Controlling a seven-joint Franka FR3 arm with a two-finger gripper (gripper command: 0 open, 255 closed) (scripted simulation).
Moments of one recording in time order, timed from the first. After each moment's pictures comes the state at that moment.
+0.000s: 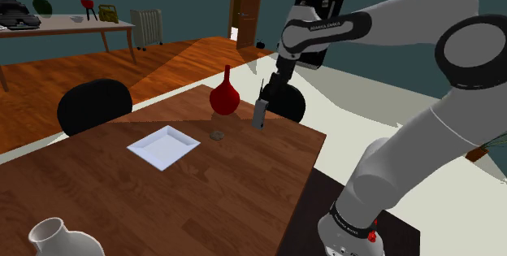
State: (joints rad) arm -0.02 -0.33 -0.30 -2.26 -0.11 2.04 -0.30
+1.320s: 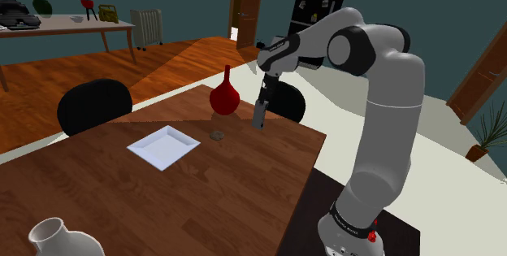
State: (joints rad) arm -0.10 0.30 -0.39 -1.91 0.17 2.26 -0.74
